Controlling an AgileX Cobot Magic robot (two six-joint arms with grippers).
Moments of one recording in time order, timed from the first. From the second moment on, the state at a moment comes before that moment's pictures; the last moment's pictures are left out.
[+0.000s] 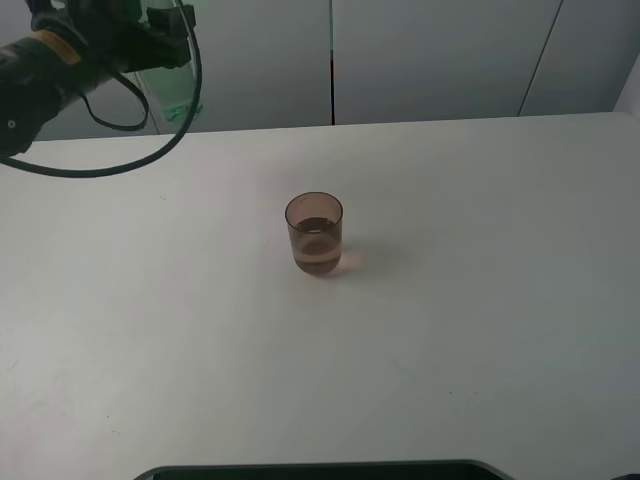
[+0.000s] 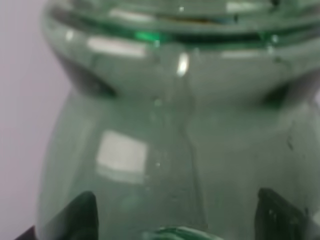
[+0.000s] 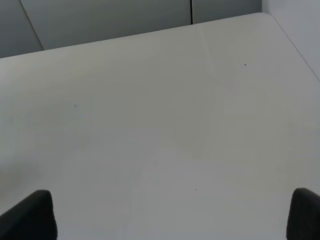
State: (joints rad) left arm -0.36 1.74 -0.81 0.14 -0.85 -0.04; right arm -0.06 0.00 -0.51 -0.01 1.11 0.12
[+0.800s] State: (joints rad) left arm -0.27 2.06 -0.71 0.08 -1.15 -0.09; right arm -0.06 0.00 -0.51 -0.01 1.11 0.12
